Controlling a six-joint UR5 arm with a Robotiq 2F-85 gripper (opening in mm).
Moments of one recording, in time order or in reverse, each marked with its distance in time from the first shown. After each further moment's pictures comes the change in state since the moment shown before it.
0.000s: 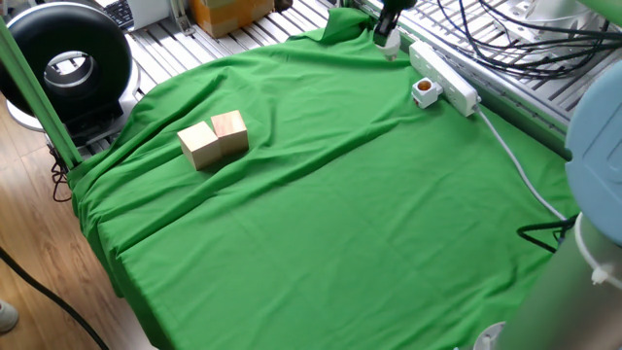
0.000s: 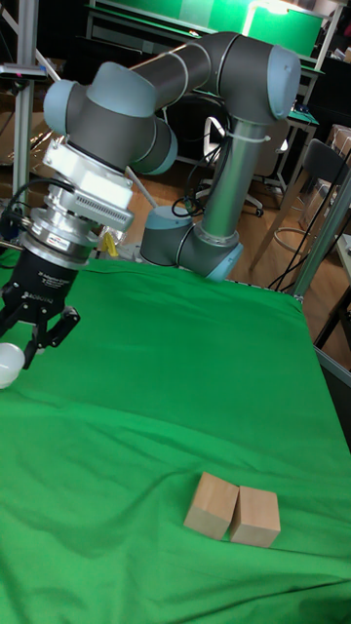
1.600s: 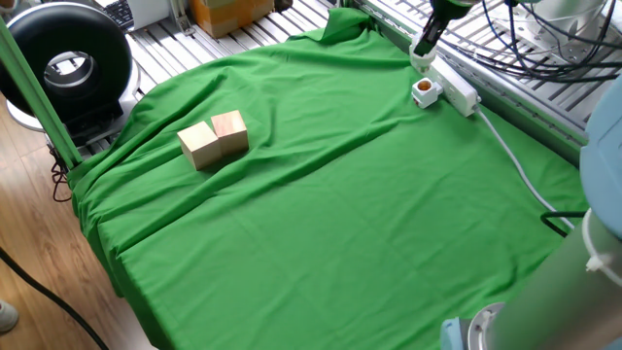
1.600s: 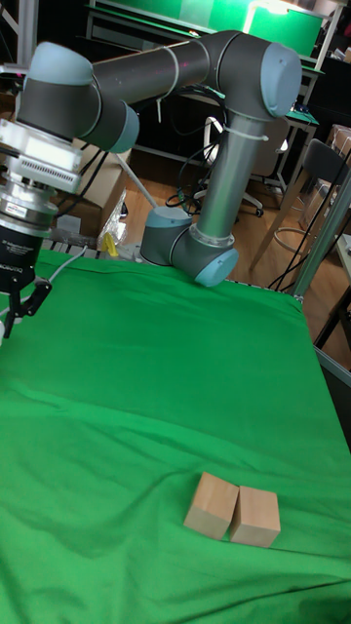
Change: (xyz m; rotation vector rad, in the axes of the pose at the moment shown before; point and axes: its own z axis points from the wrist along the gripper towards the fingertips) arm 0.070 -0.012 0.006 -0.067 -0.065 0.039
